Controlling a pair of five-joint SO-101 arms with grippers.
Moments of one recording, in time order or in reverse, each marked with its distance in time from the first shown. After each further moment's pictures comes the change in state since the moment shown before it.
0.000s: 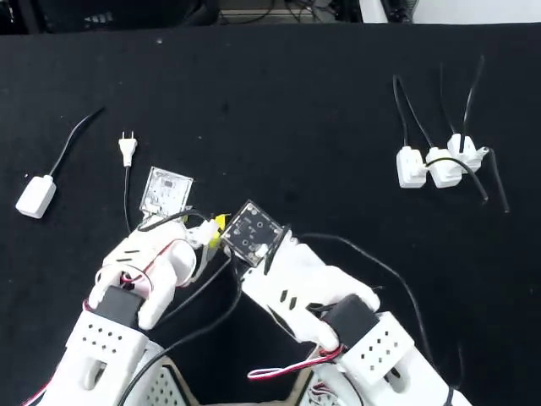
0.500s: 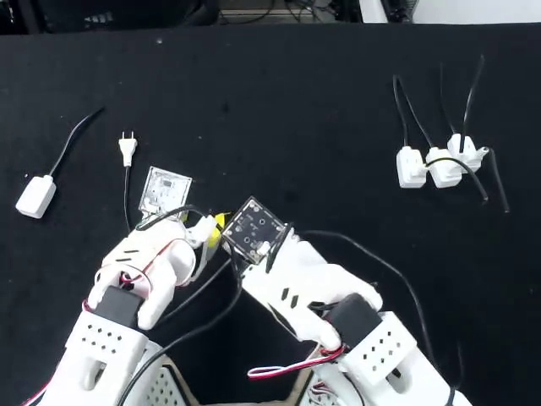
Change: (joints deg) left arm 0.0 -0.1 -0.1 0.0 0.0; right arm 0.4 0.1 -2.0 0.5 -0.4
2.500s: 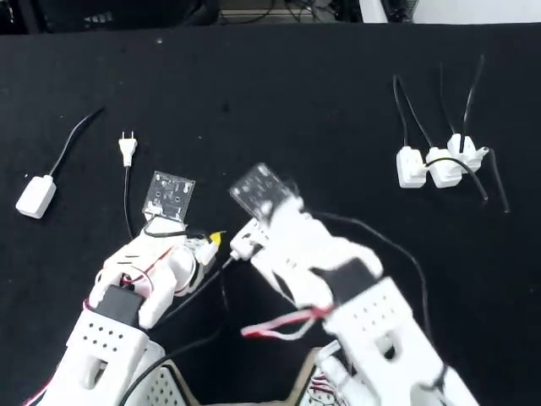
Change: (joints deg) left arm -0.4 0.6 0.0 7.7 1.5; right arm 8.2 22.1 -16.8 12.7 0.3
